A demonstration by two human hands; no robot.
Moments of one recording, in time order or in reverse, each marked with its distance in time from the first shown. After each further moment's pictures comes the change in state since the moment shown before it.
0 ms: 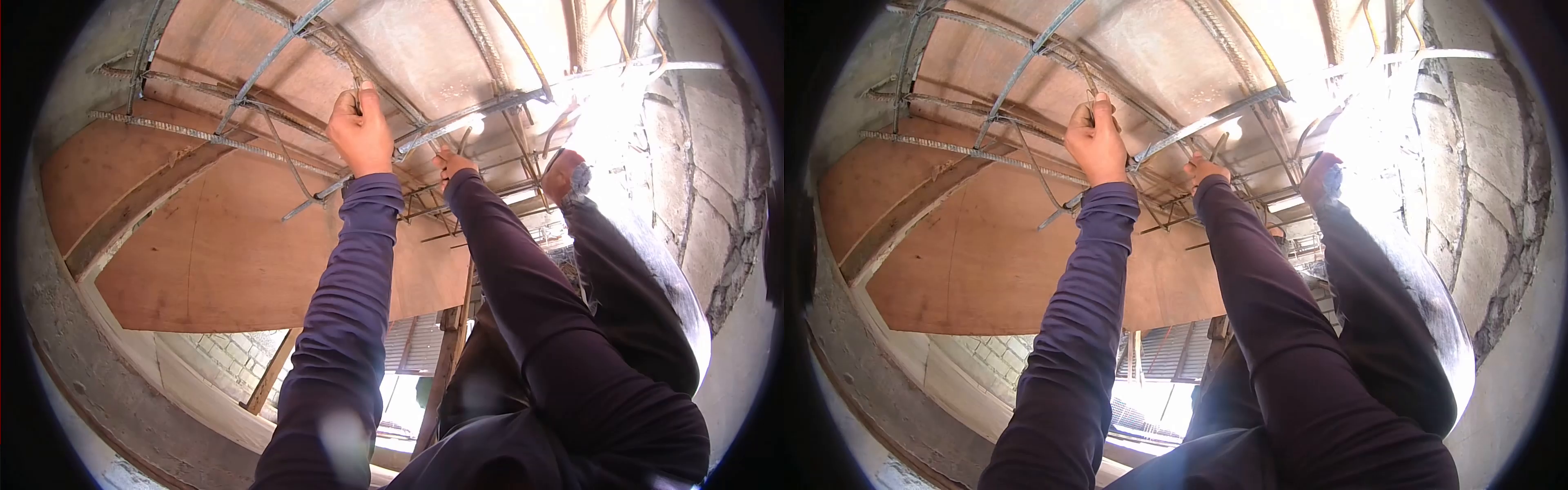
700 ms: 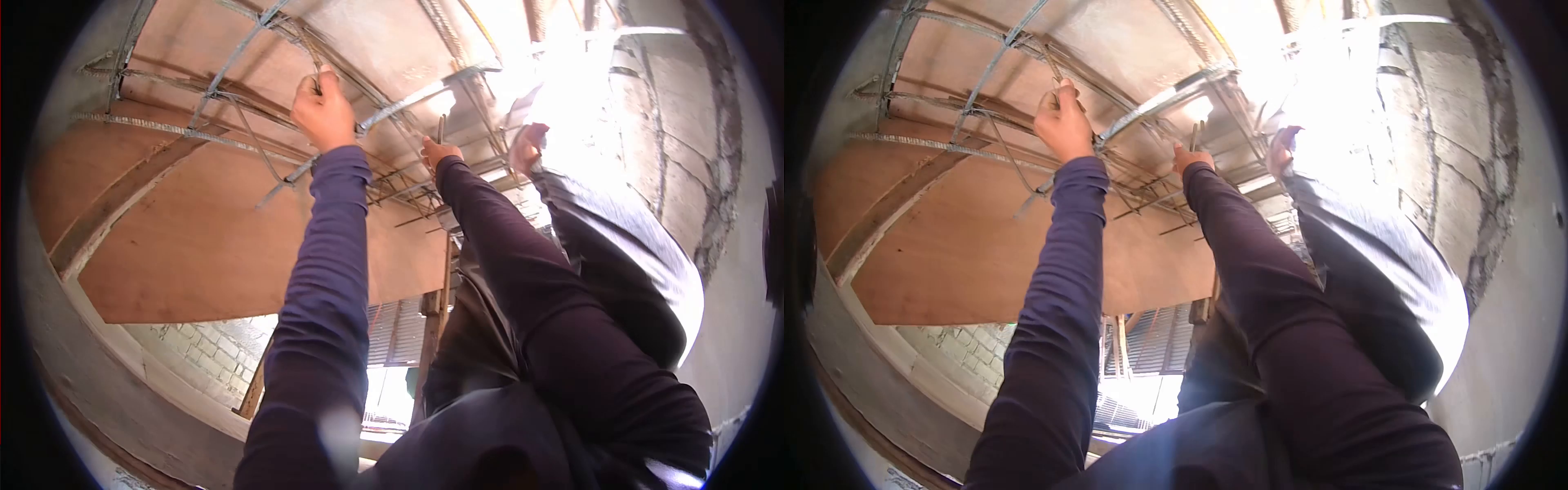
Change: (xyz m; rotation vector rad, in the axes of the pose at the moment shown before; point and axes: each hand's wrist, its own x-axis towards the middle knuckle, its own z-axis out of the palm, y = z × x) left_hand 0.000 -0.006 -0.001 0.094 0.051 0.059; right_hand -0.003 0.016 -0.046 -0.440 0.225 -0.172
